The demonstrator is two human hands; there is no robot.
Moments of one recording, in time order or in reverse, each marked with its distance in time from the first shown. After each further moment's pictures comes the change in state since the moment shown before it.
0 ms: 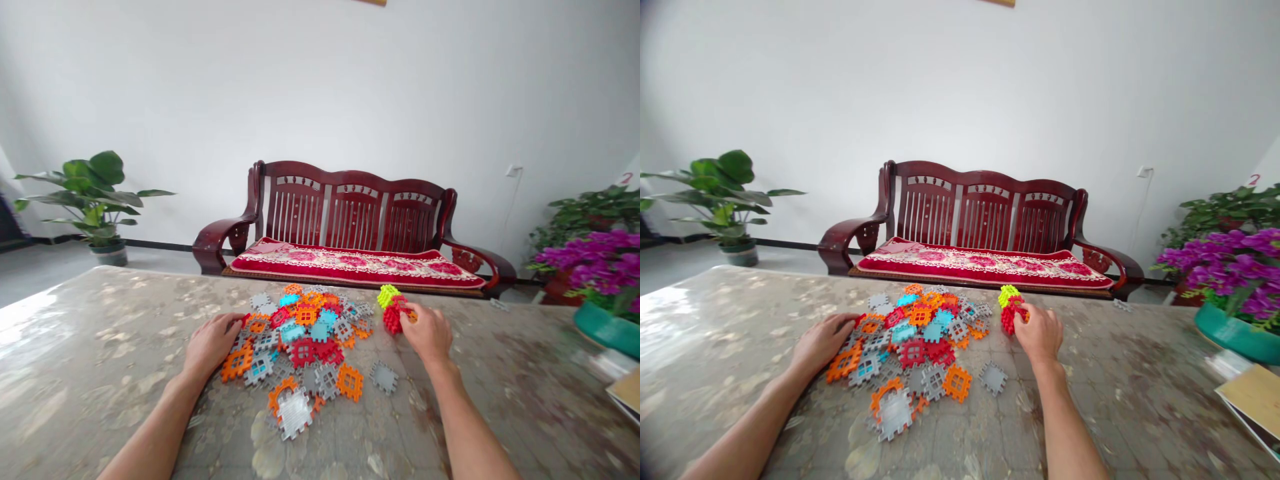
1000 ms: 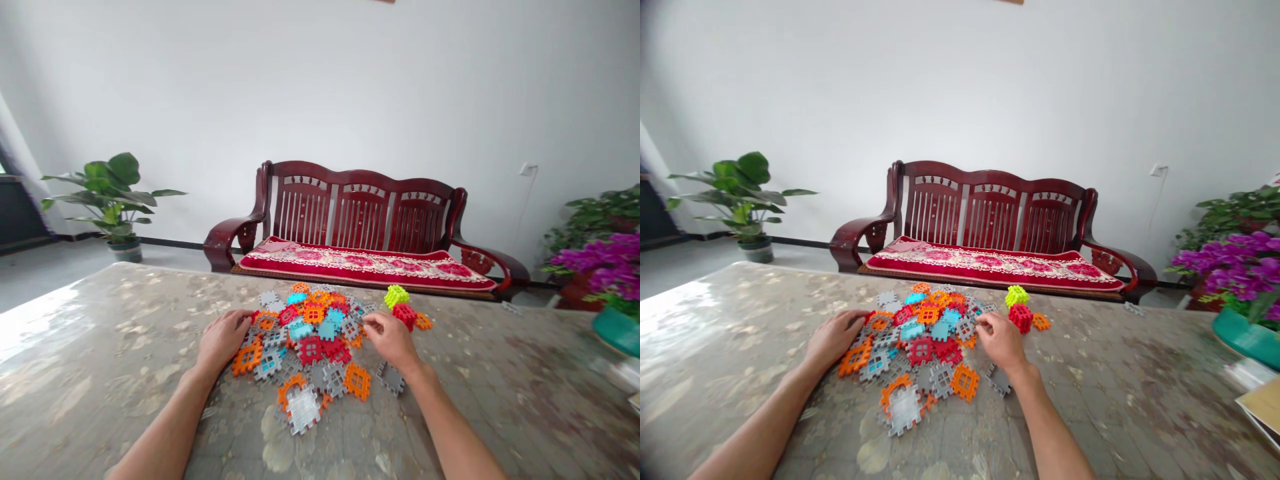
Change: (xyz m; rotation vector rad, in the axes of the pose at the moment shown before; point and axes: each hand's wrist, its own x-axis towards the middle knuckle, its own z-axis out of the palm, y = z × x) left_hand -0.001 0.003 -0.002 0.004 0.002 -0.024; right_hand -0.027 -0.063 0.018 0.620 -0.264 -0.360
